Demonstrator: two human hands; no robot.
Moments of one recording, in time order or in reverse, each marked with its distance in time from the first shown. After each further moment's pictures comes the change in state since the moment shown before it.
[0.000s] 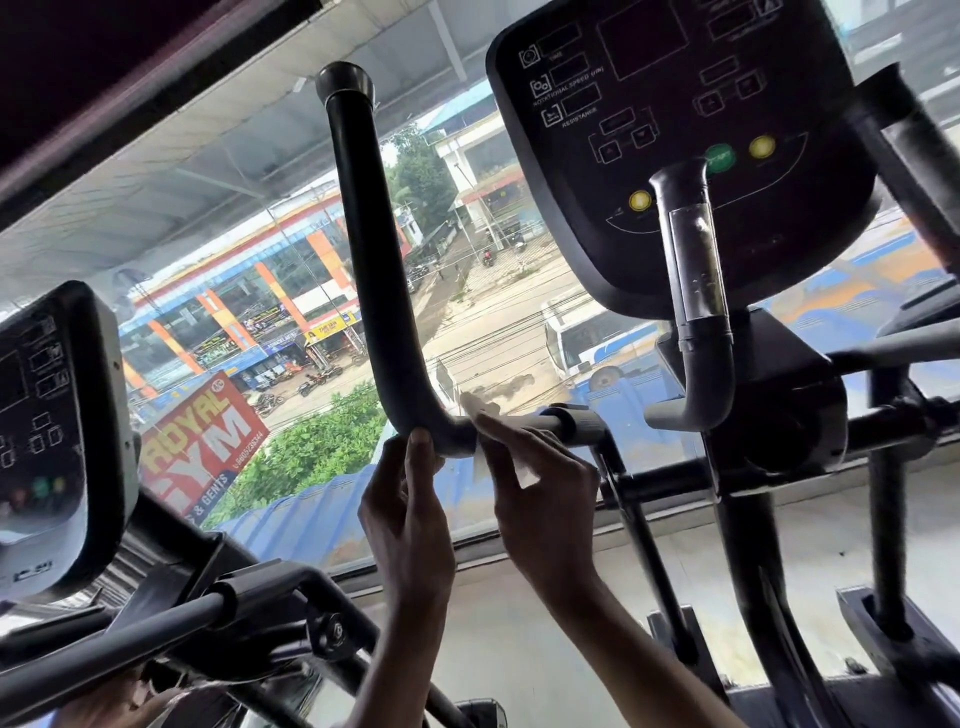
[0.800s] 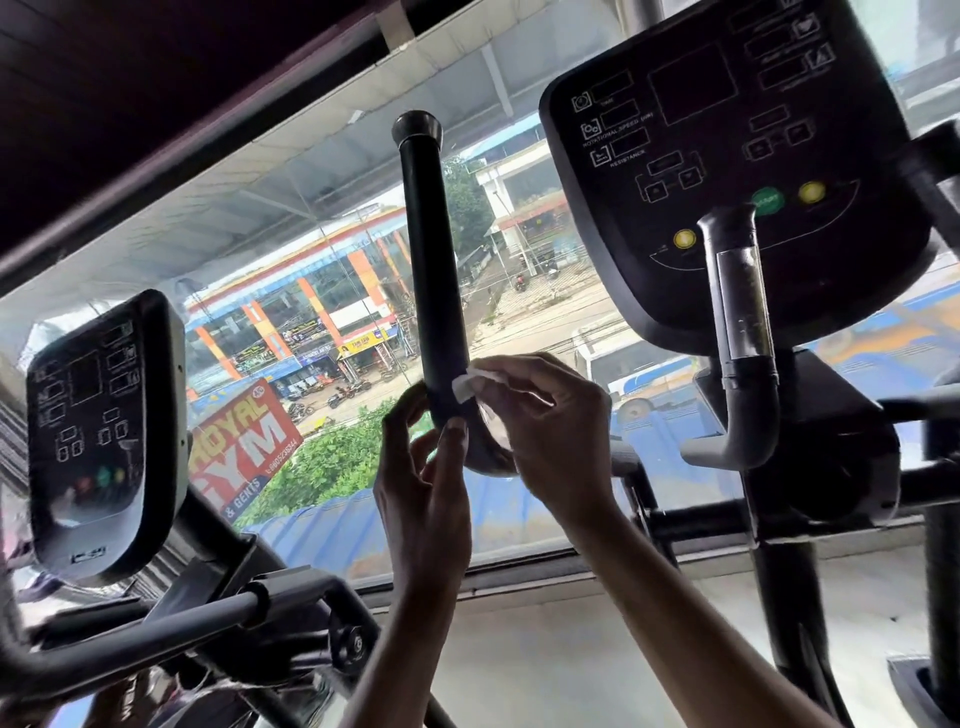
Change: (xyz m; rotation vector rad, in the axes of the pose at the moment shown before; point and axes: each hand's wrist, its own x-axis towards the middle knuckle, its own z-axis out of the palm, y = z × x) left_hand 0.023 0.034 -0.010 -0.048 0.019 0.161; right_hand 0.074 -0.049 0.017 0.321 -0.196 0.091
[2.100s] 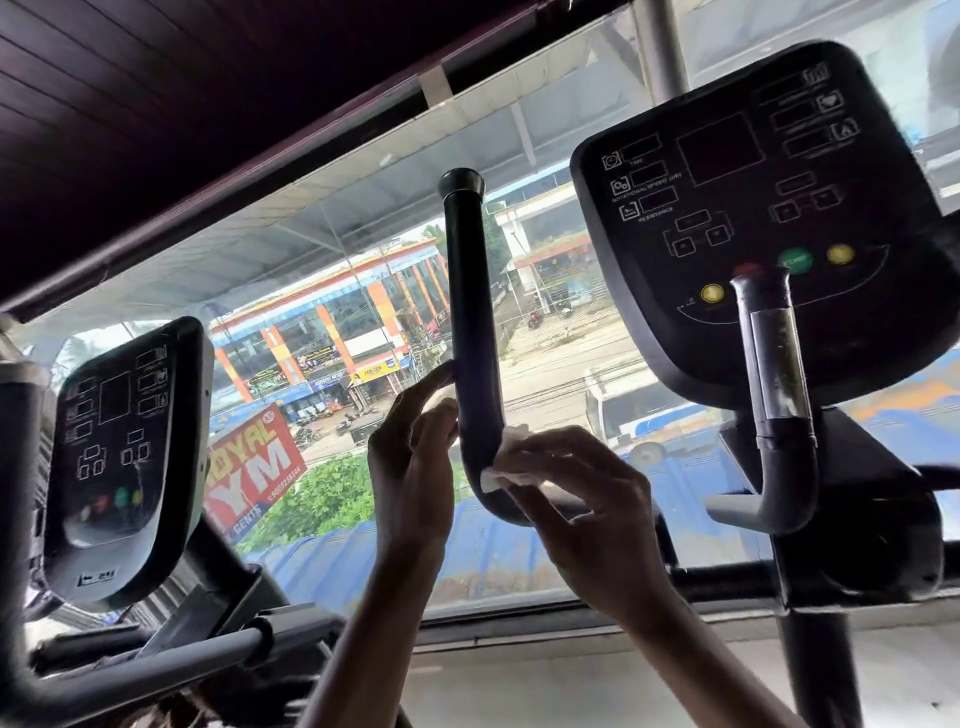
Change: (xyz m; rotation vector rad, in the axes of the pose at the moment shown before) left_hand 0.061 0.021 -0.007 -0.123 -0.049 -0.068; right_hand -0.016 0.006 -0.017 -0.196 -0.139 -0.329
